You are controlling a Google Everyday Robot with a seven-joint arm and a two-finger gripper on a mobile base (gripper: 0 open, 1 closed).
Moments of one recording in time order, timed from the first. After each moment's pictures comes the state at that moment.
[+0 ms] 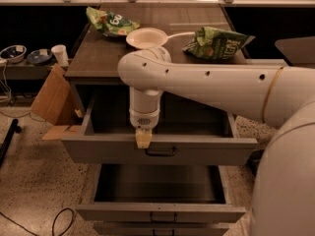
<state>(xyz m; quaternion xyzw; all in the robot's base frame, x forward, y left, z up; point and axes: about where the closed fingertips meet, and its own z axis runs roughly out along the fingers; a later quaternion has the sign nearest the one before) 0.526 0.034 0.677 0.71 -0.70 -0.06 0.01</state>
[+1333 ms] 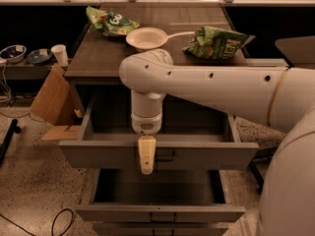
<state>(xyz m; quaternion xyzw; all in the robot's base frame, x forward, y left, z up) 0.497 0.029 0.678 0.72 -0.69 -0.08 0.04</state>
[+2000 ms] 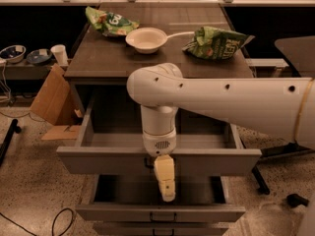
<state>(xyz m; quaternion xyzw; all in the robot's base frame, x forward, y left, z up) 0.414 -0.014 0.678 0.75 -0.63 -0.13 0.13</state>
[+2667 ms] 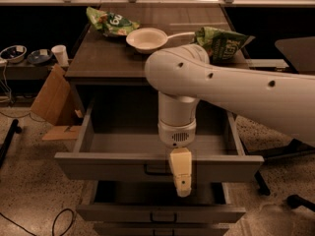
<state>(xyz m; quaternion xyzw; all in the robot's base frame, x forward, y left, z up) 0.413 -0.047 0.729 0.74 -0.66 -0.10 0.09</state>
